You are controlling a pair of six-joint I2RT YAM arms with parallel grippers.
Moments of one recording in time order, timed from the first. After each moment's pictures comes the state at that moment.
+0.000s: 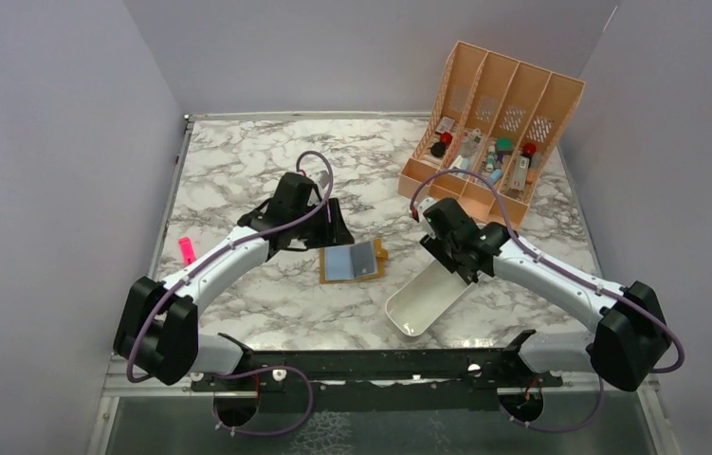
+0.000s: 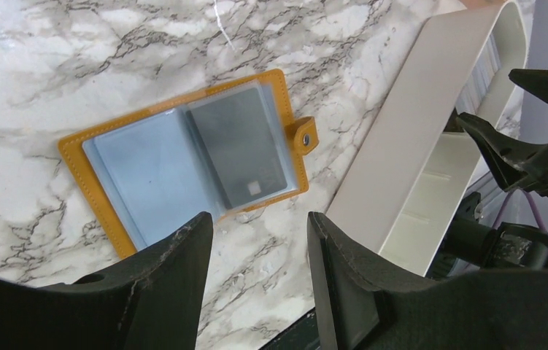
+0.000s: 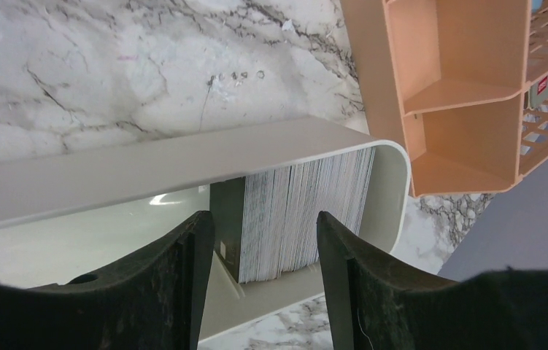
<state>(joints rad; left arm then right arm) -0.50 1.36 0.91 -0.32 0.35 -0.58 0.69 1.27 0.90 -0.65 0.43 -0.22</state>
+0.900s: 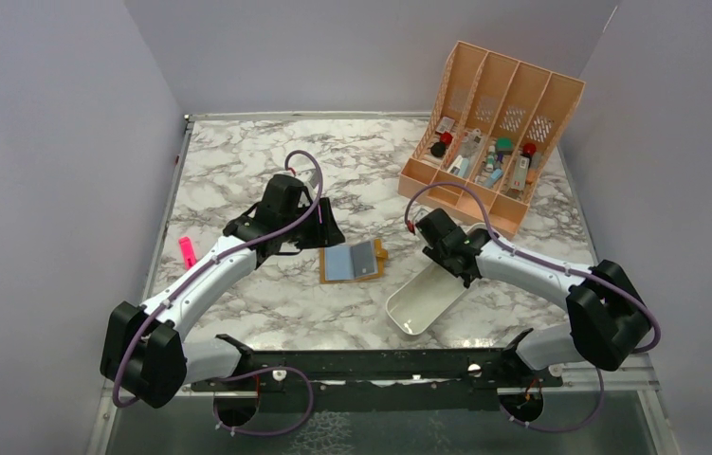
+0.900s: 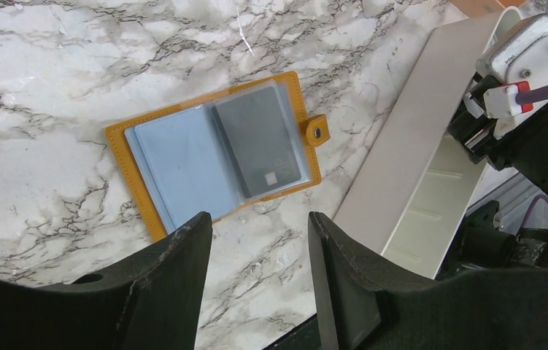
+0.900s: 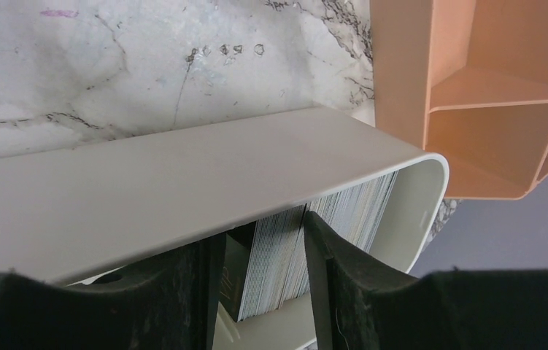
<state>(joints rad) -0.49 1.22 0.89 -0.40 0.27 -0.54 0.68 1.40 0.78 -0.53 0.52 -0.31</state>
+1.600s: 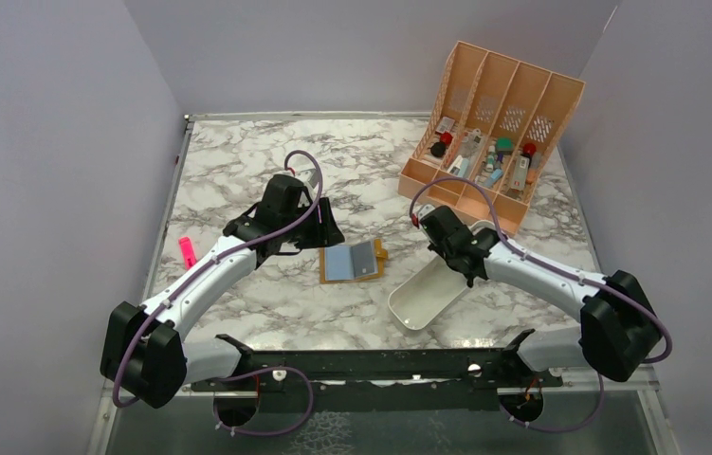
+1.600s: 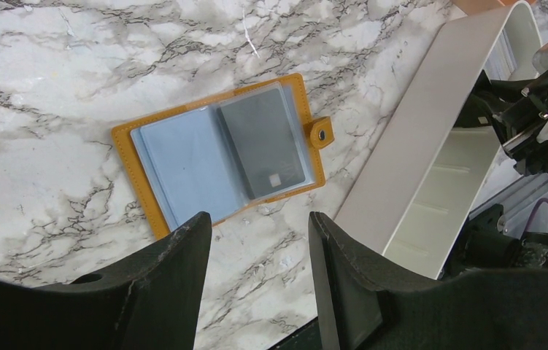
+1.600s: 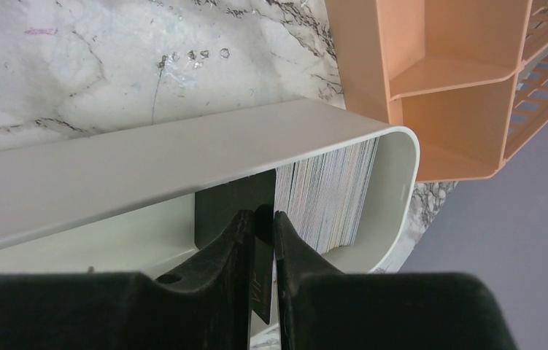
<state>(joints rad) -0.49 1.22 0.89 -0.40 0.26 -0.53 0.68 1.33 0.79 -0.55 0.55 -0.29</state>
